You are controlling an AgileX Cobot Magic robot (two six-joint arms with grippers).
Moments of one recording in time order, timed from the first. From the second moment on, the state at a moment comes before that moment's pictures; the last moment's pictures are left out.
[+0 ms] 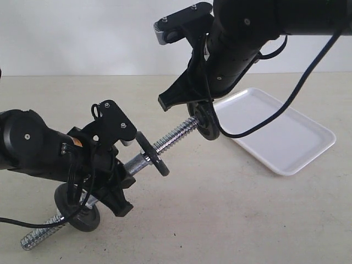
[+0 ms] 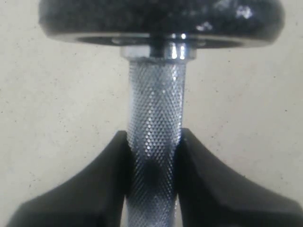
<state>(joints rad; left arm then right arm) -0.58 1.65 -0.72 -0.54 0.11 0.88 0.69 1.73 -1.36 -0.32 0.73 0.26</state>
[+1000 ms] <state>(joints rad) -0.58 1.65 -0.72 -0.54 0.12 0.85 0.69 1.77 -1.36 -0.29 0.73 0.22</state>
